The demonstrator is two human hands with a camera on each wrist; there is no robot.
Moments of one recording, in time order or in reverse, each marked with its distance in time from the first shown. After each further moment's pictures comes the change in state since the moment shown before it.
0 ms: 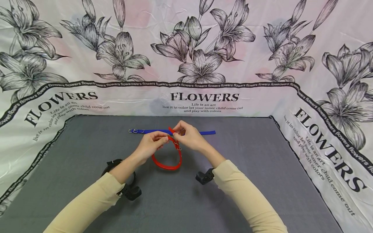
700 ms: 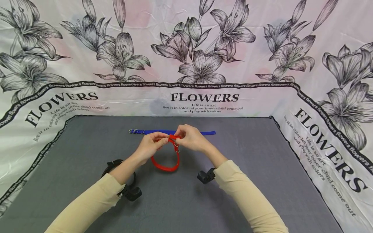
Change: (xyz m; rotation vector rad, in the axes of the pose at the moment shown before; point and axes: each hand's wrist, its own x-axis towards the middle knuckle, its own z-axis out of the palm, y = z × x) left_hand -0.001 -0.002 0.001 0.011 0.012 0.033; right_hand -0.002 -0.001 -0.005 -0.183 -0.048 -0.040
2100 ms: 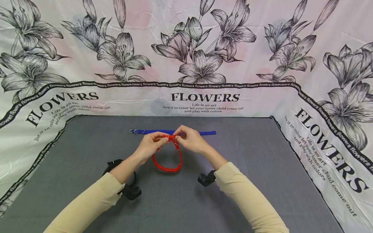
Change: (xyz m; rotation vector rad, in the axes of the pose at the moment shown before) left_hand 0.001 -0.002 -0.004 -0.034 -0.034 -0.054; right_hand -0.002 0.008 0.008 0.152 -0.012 0.037
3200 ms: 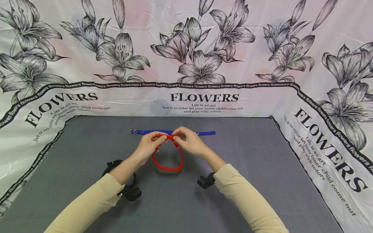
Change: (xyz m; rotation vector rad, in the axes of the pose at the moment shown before) left_hand -0.001 0.001 0.001 -0.094 0.040 -0.010; right_hand -0.002 0.004 0.007 0.016 0.022 -0.026
